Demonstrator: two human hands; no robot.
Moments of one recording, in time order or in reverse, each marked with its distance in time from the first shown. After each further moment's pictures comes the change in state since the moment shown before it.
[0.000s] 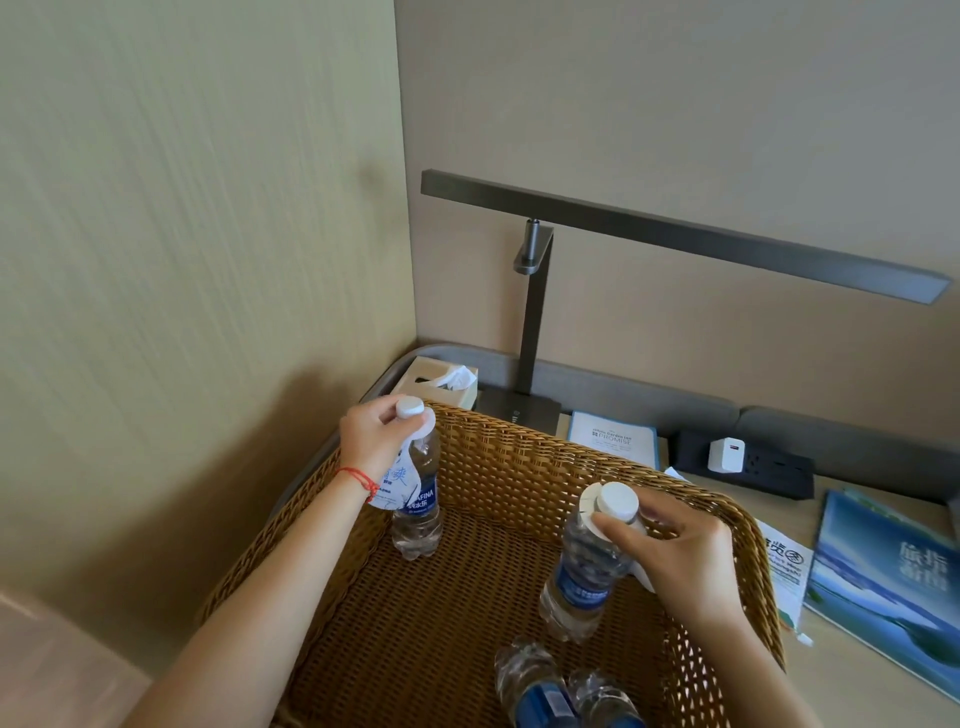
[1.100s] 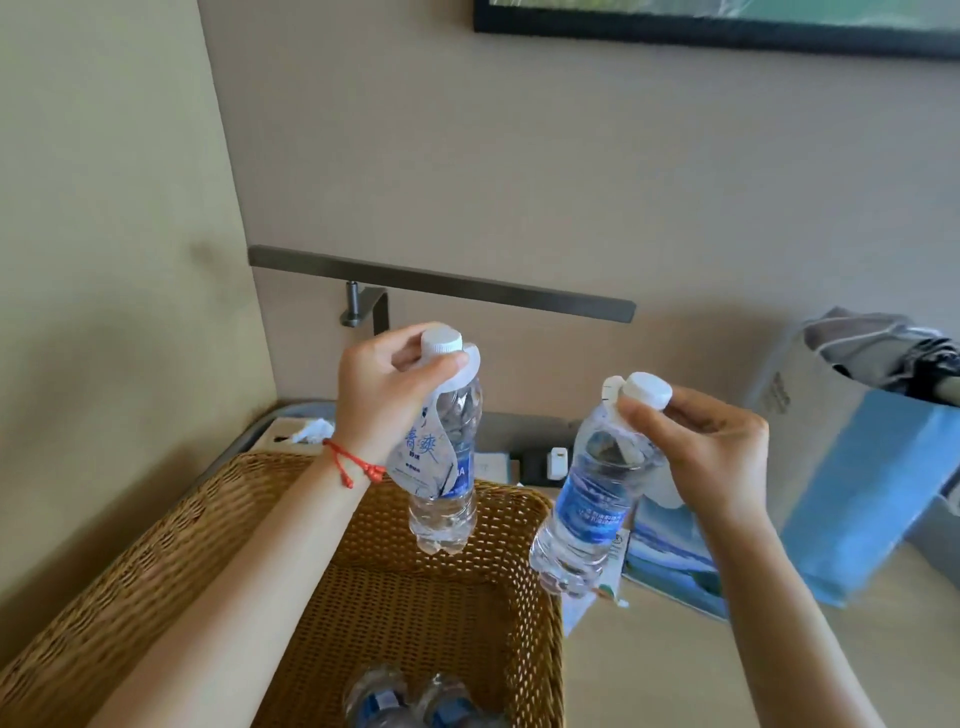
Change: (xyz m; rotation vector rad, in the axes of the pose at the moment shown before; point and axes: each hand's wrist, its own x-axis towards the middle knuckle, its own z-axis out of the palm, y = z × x) left_hand -0.100 0.249 0.079 -0.339 -0.132 0.488; right_hand 0.004 -0.046 -0.192 0.213 0.433 -0.031
